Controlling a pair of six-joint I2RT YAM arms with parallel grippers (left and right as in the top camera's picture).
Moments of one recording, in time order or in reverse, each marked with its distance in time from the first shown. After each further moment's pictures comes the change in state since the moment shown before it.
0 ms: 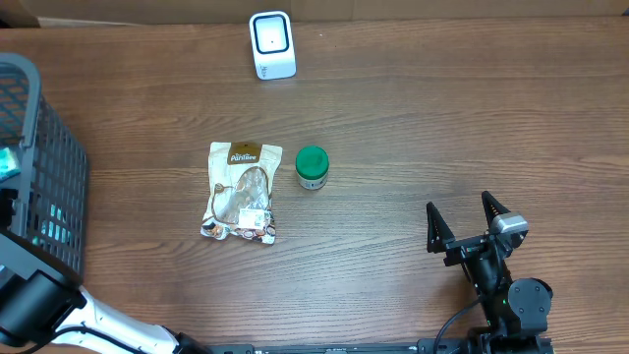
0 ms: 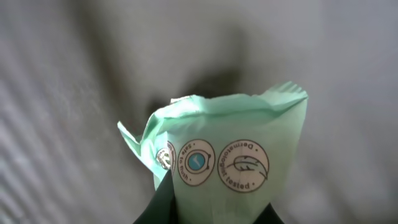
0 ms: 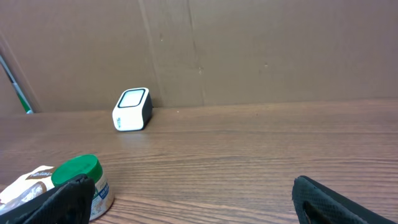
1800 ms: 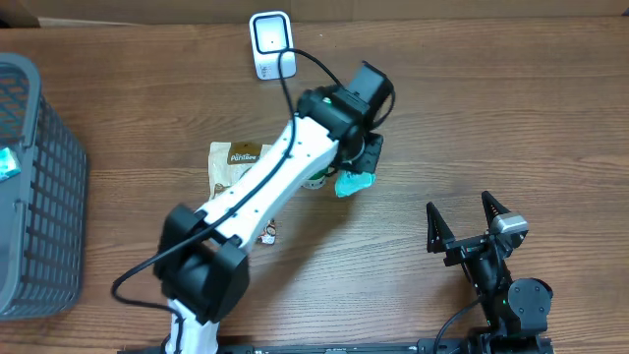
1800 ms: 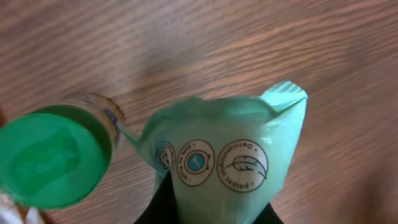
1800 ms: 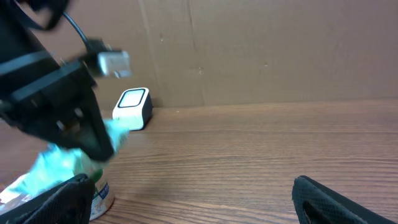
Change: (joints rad) left arm -1.560 -0.010 0.232 -0.053 0.094 0.154; right arm 0.000 0.000 0.000 0.000 0.000 0.000
